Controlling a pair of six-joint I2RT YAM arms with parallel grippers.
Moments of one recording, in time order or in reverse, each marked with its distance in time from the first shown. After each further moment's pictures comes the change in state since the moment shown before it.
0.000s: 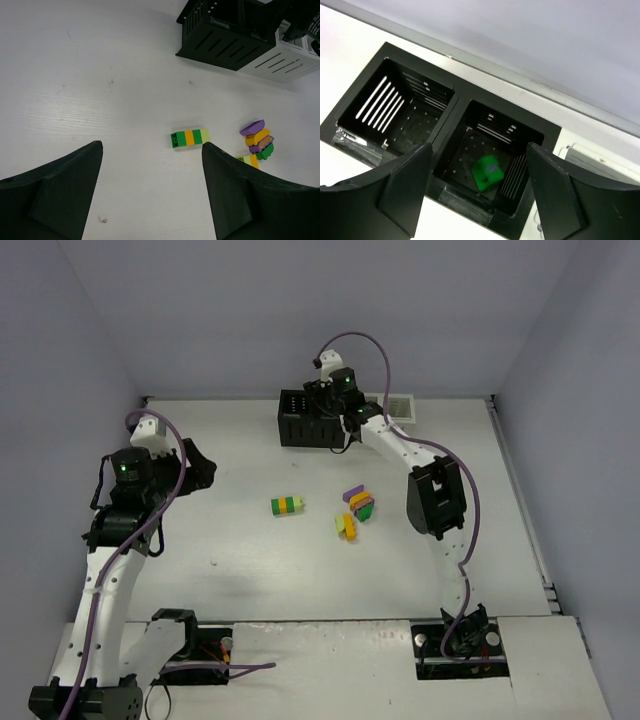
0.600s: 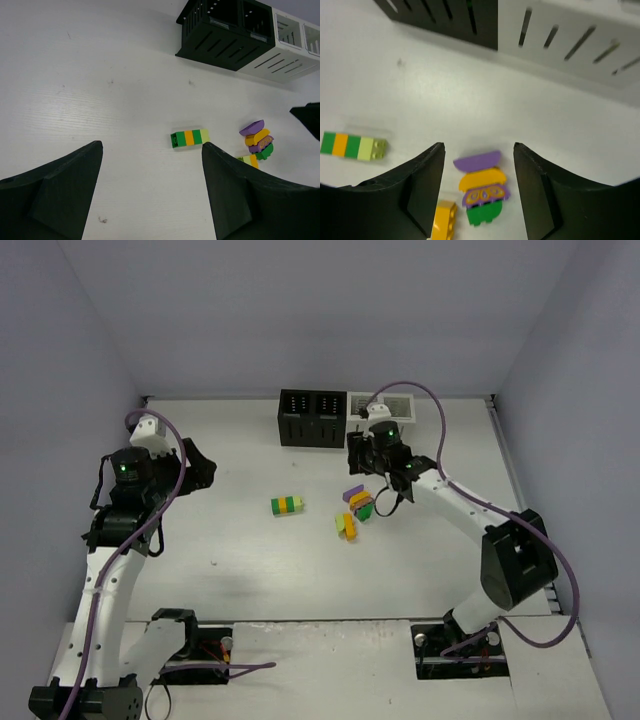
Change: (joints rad) left arm 0.000 -0.002 0.000 0.000 0.000 0.000; right arm 0.018 -0.713 -0.903 0.025 0.014 0.237
